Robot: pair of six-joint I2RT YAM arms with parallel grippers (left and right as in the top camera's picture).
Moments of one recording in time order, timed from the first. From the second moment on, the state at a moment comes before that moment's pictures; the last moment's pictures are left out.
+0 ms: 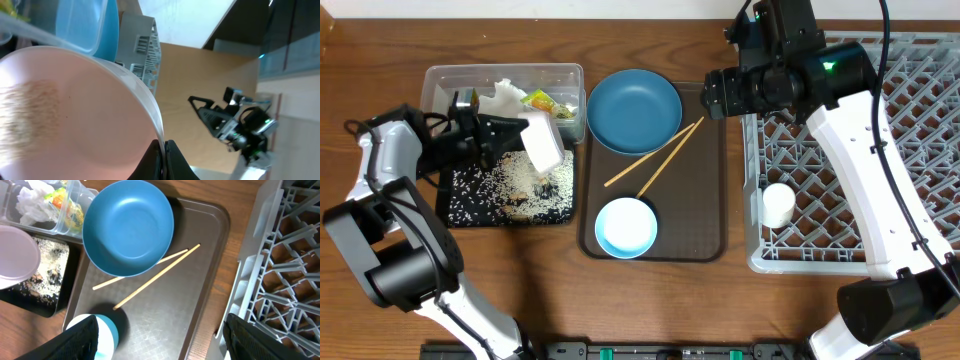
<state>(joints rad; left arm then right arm) 0.47 1.98 1.41 -1.25 1.47 0.09 0.33 1.78 1.92 -1.16 -0.18 0.18</state>
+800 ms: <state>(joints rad) 0.49 1.98 1.41 -1.42 1.49 0.09 0.33 1.78 1.92 -1.17 -0.16 0.18</state>
